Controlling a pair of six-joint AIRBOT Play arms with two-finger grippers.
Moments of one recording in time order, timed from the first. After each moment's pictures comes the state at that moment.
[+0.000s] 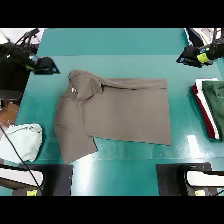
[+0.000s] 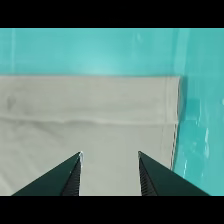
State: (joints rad) left arm 0.16 -1.58 1.70 1.07 -1.45 -1.33; right arm -0.11 -1.45 1.71 -1.23 1.34 1.59
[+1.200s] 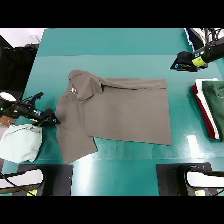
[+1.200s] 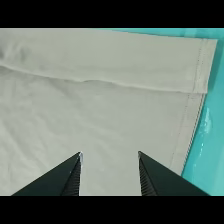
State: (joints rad) left arm 0.33 -1.40 0.85 1.01 -1.33 -1.18; right arm -0.05 -1.44 1.72 -1.22 1.46 1.56
